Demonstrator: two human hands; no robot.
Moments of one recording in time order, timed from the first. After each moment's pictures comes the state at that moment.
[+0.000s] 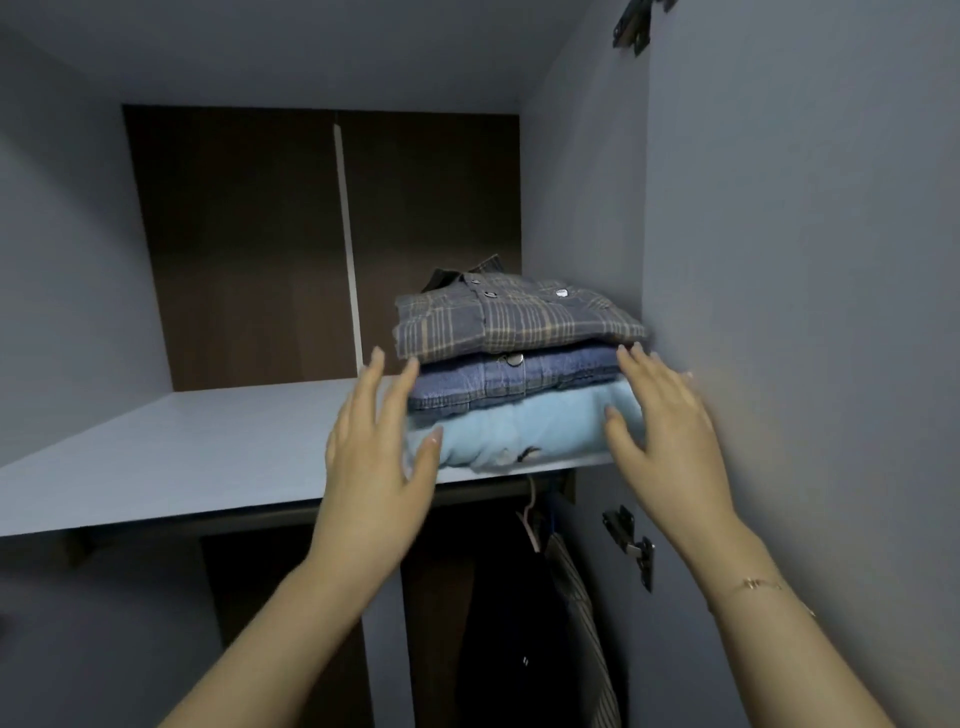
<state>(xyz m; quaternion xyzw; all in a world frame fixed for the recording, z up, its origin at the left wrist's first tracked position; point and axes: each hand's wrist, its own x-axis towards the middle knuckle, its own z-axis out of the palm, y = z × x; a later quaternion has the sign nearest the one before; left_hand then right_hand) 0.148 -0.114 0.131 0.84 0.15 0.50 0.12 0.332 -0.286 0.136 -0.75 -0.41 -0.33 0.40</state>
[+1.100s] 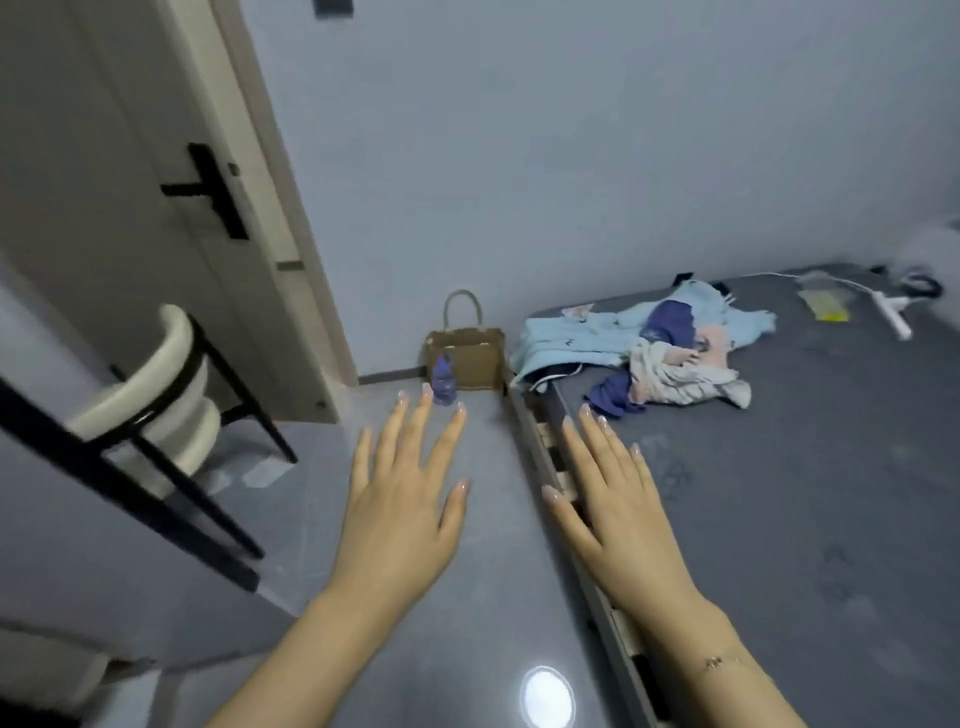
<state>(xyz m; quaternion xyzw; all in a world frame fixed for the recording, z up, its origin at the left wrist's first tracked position) -0.139 -0.615 -0.144 0.84 -0.51 0.06 0.16 -0.306 -0.753 -0.163 -0.92 0.31 -0.15 0.16</state>
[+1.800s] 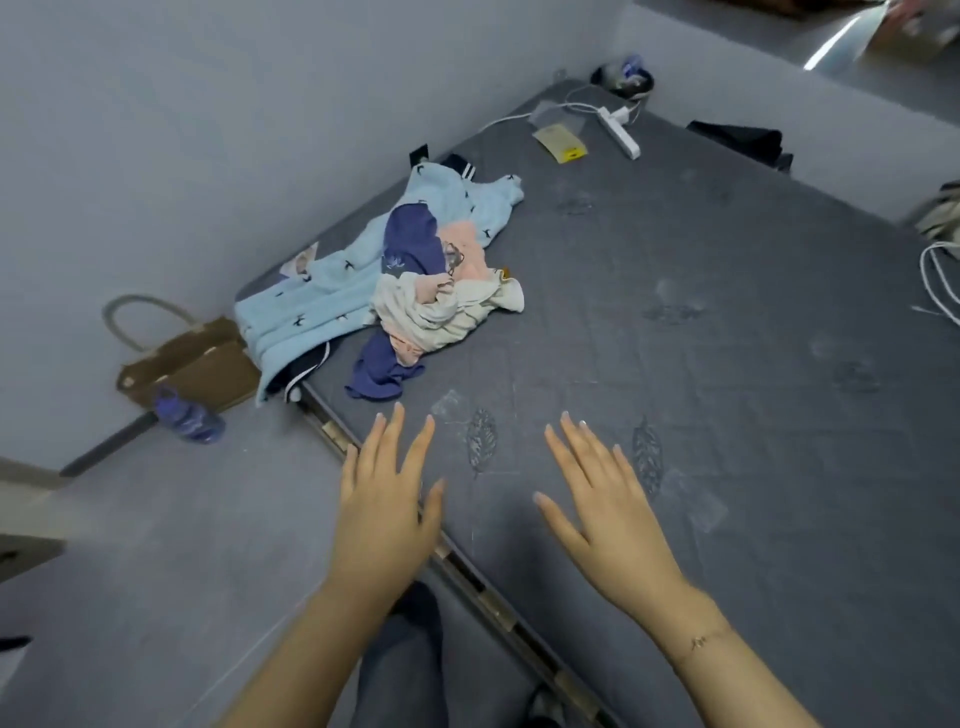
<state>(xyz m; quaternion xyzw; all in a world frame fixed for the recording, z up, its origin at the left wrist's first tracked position) -0.240 -1.026 -0.297 0.71 -0.68 -0.15 0.12 -0.472 -1.047 -0.295 -0.81 0.55 -0.05 0.19</state>
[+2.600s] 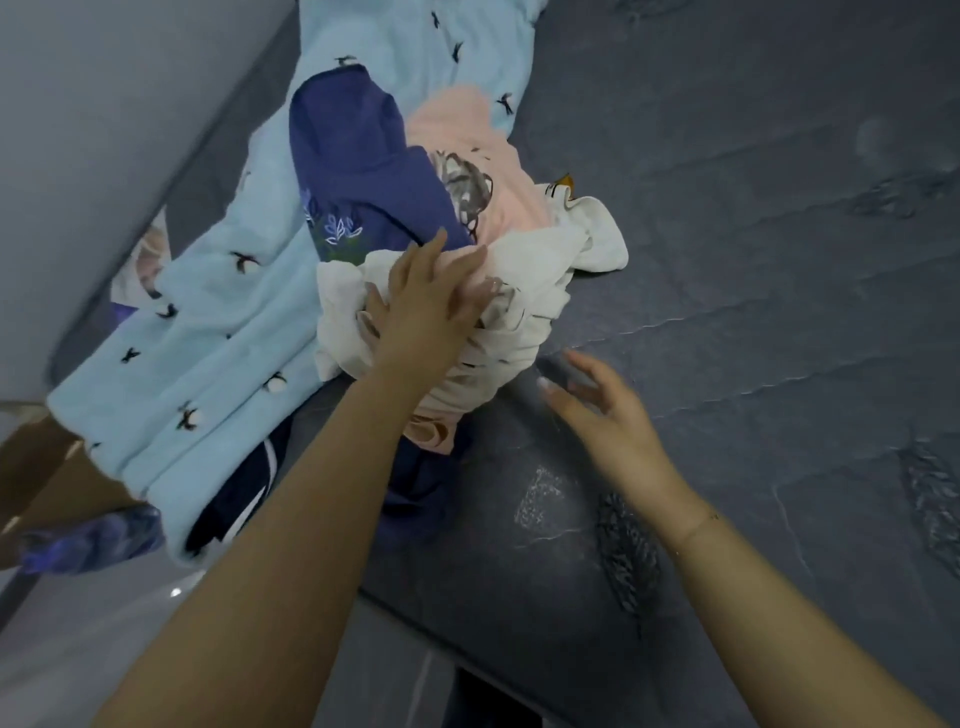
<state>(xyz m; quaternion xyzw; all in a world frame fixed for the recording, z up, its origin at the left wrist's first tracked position) -0.114 -1.511 -0.615 0.62 -0.72 -0.28 0.11 -0.288 -1.389 -0.598 -0.35 0.66 -0.35 0.57</state>
